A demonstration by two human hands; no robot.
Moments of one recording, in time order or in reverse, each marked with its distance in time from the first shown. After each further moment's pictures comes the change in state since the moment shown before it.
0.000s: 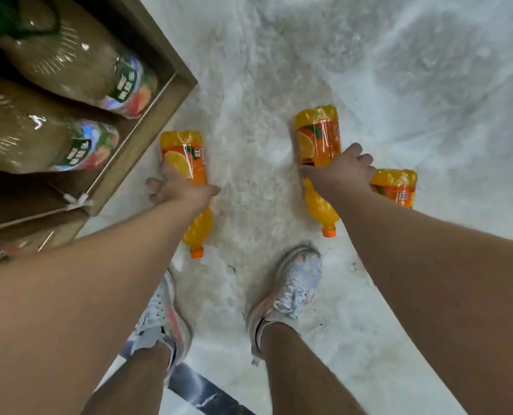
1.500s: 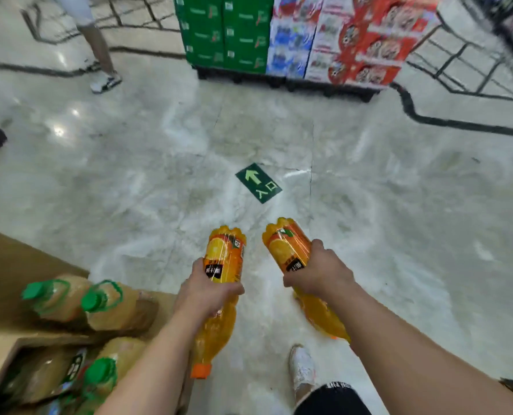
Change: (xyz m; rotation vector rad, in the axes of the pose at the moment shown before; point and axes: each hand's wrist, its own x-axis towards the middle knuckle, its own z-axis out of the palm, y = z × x) left_hand -0.470 0.086 -0.452 0.158 -0.153 0.862; right_hand -0.492 -0.039 -0.453 0.305 0.197 0.068
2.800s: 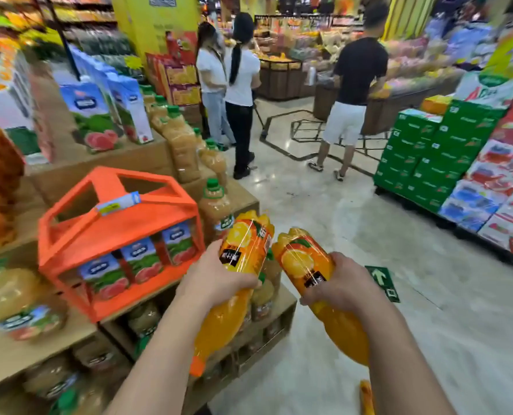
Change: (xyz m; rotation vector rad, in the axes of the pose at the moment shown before) left_hand -0.554 -0.112 -0.120 -0.358 0.660 -0.069; right_hand -0.464 -0.004 -0.098 -0.201 -0.072 -0.797
